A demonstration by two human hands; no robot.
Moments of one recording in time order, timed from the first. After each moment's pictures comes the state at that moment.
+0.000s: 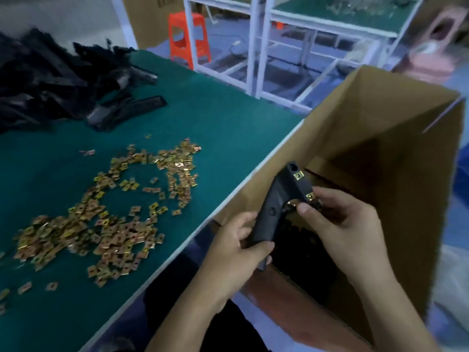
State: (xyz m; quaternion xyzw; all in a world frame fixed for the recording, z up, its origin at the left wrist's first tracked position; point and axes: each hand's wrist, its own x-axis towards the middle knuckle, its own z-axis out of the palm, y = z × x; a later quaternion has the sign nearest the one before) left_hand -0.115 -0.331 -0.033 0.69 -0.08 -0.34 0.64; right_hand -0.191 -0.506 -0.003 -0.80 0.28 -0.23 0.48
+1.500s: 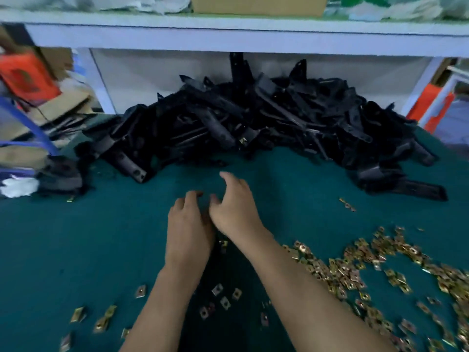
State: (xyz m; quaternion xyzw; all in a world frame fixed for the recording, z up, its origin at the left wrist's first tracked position) left_hand 0.002 0.060 -0.022 0.89 0.25 0.20 0.31; right_hand 0.082 -0.009 -0.005 -0.88 -0.20 0.09 0.43
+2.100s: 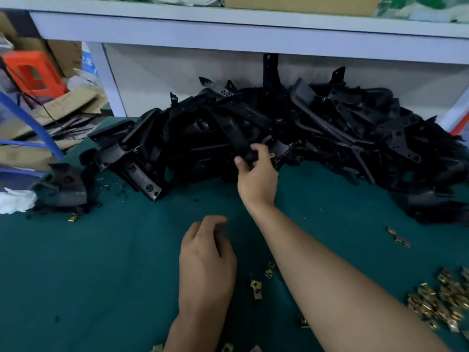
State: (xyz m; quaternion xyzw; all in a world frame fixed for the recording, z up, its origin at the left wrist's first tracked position) left_hand 0.013 0.090 -0.040 0.85 0.25 0.28 0.38; right_hand 0.193 0.076 -0.031 -0.83 -0.10 -0.09 0.55
